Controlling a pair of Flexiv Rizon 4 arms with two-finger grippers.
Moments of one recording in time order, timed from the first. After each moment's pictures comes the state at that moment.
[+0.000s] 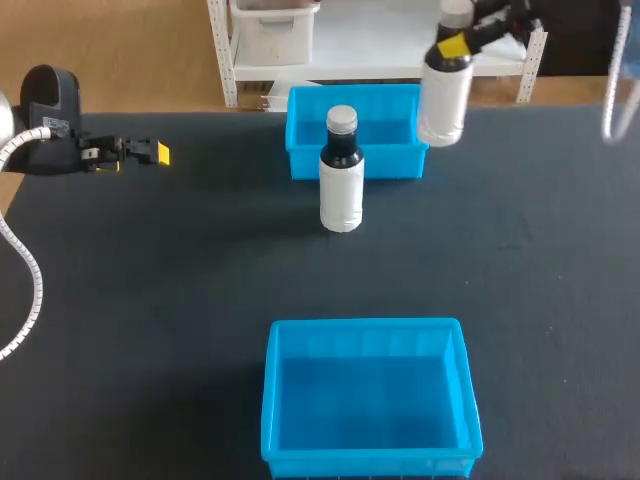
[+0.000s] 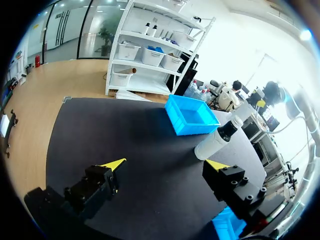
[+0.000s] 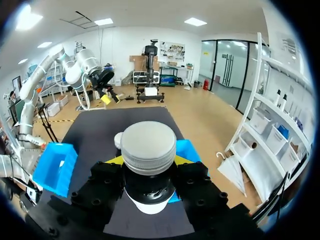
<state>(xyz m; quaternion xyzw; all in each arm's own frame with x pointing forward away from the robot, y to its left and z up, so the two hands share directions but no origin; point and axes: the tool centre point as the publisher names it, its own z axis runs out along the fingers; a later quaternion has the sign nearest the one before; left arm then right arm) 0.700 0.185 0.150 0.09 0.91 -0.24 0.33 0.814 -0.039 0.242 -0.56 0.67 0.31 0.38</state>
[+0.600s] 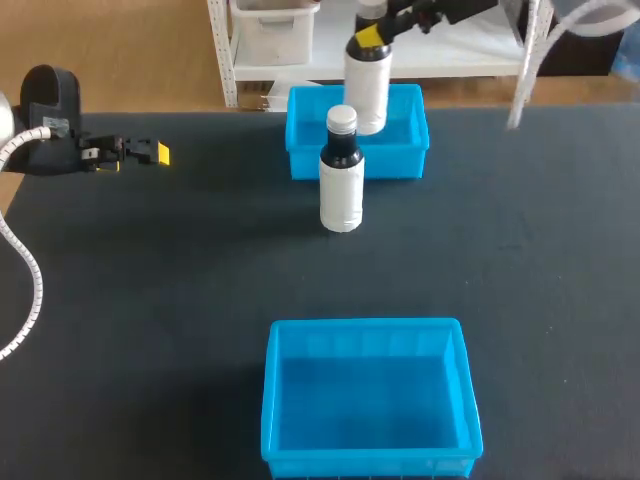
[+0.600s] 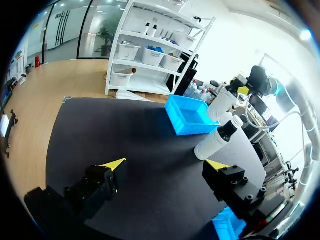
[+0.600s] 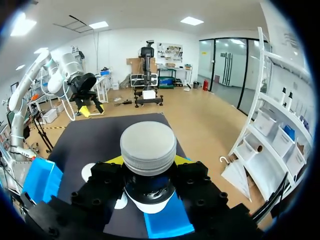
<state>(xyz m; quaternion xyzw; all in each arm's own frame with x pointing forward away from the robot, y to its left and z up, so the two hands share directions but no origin) 0.700 0.185 0.150 0.09 0.91 -0.24 0.33 0.866 0.059 0.222 -0.55 0.67 0.33 0.38</state>
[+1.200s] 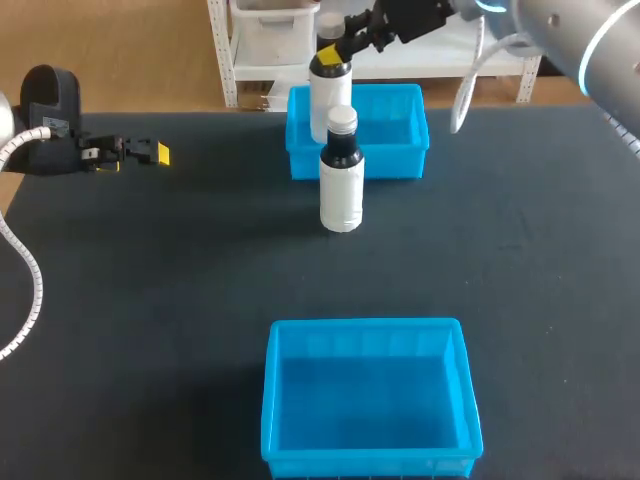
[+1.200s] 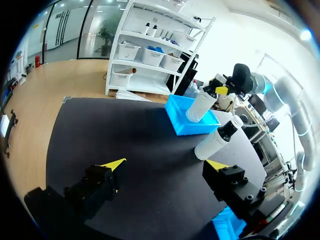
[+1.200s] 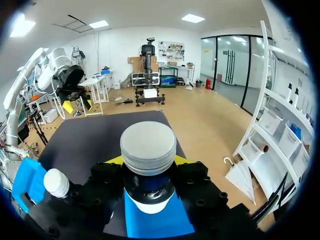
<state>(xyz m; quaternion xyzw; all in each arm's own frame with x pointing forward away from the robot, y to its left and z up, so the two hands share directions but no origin) 0.700 0.185 0.150 0.09 0.91 -0.24 0.33 0.901 0.107 0.174 -0.55 0.67 0.33 0.37</state>
